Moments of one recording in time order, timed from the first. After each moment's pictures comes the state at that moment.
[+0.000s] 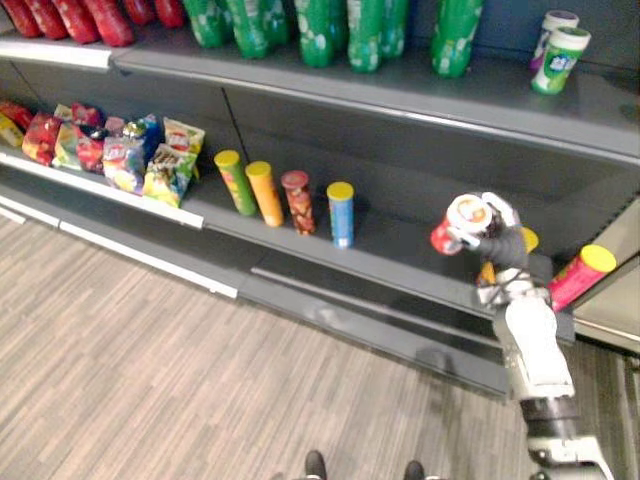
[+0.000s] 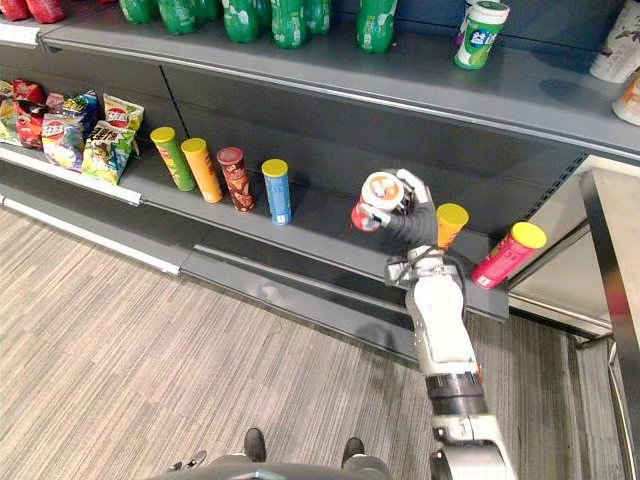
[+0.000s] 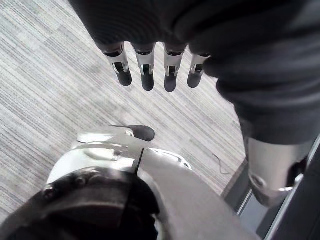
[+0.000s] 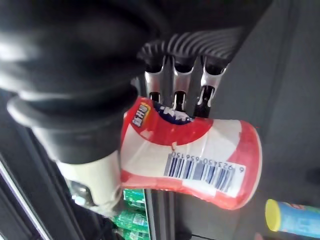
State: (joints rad) left arm 0.18 0.10 0.27 1.14 -0.06 -0.08 -0.05; right arm -0.32 -0.25 -0.03 0.04 0.18 -0.17 -0.02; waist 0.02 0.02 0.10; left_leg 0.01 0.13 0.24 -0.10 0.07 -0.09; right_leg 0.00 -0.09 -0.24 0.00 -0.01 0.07
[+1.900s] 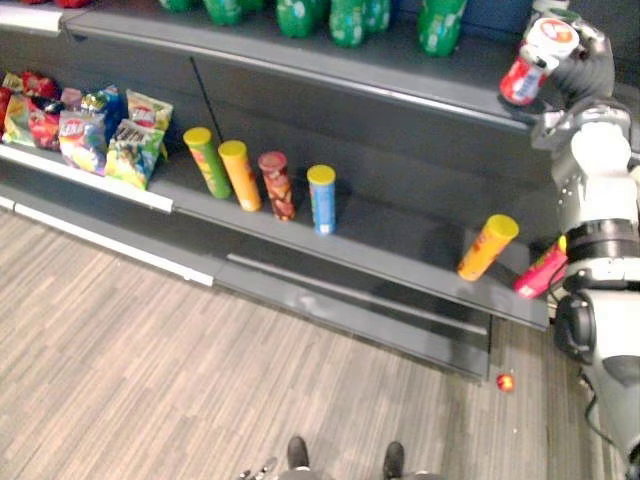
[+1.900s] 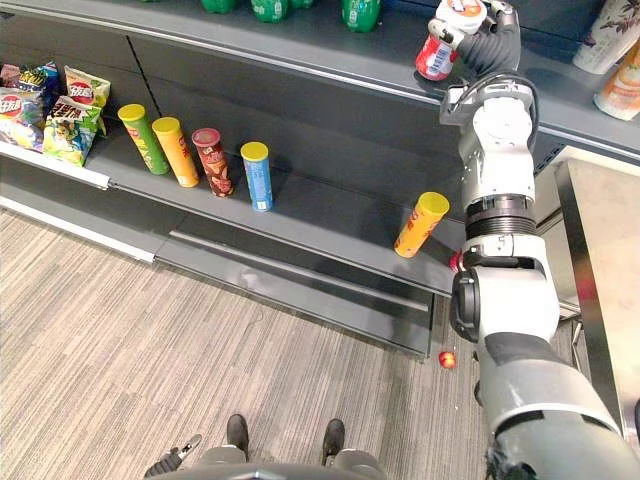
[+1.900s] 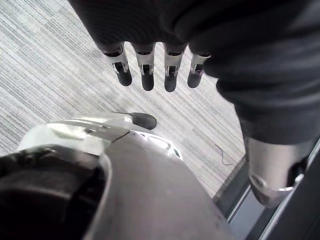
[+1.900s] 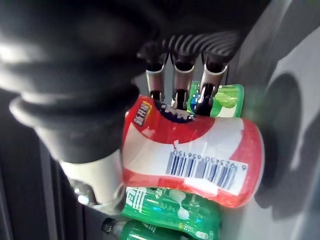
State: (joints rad) left arm 0.14 0.12 0.26 1.13 -0.15 -0.06 -0.05; right arm -1.17 -0.50 -0.15 0.77 0.17 -0.02 -0.06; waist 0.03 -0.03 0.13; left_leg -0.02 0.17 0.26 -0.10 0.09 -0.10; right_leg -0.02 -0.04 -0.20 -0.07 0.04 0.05
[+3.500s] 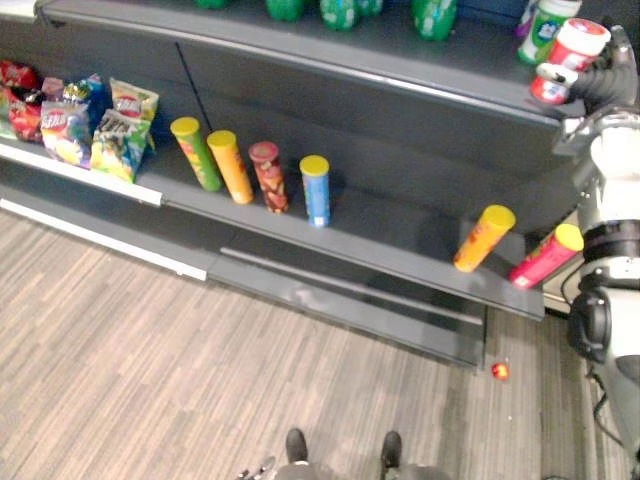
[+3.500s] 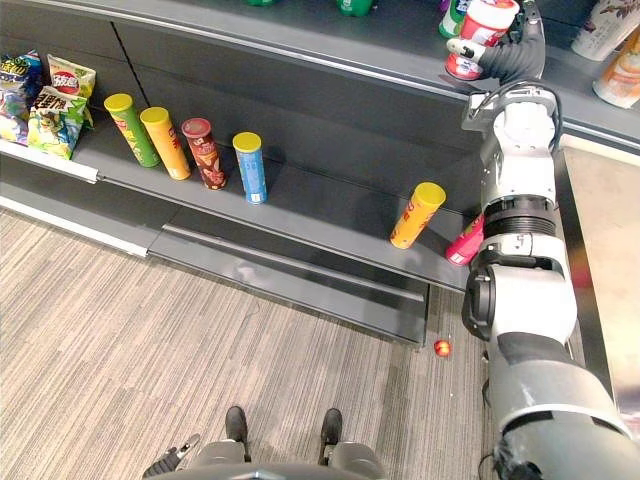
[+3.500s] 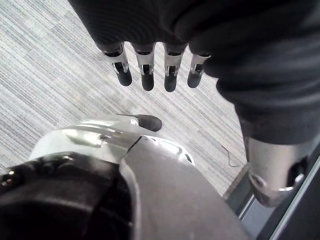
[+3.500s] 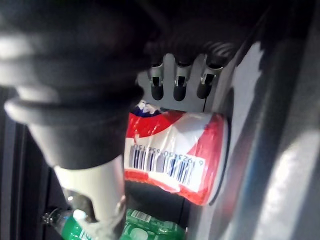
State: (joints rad) left arm 0.14 0.12 0.27 1.13 -0.15 -0.06 -0.04; right arm -1.17 -0.55 -0.19 0.84 0.12 -0.03 -0.07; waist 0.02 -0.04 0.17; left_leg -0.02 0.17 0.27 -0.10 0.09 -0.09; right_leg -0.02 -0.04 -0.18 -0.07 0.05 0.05
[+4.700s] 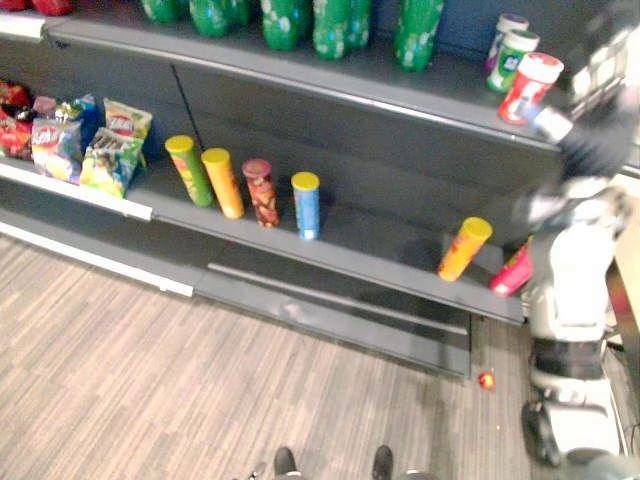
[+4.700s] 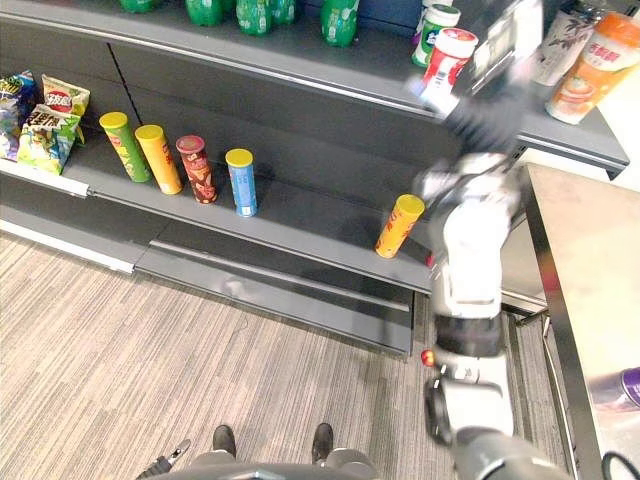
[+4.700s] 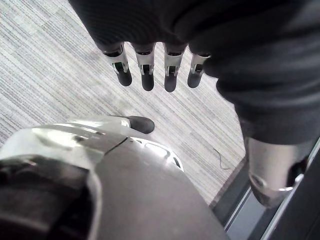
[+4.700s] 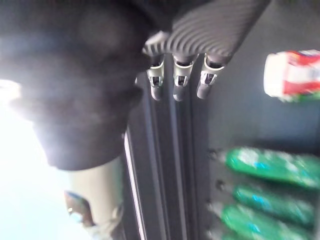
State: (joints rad) left arm 0.16 0.12 0.32 1.14 -0.13 -0.05 0.00; right arm -0.47 -0.22 -0.08 -0.19 0.21 -0.21 -0.09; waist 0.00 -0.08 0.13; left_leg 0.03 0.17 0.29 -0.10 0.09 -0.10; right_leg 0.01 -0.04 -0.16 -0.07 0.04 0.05
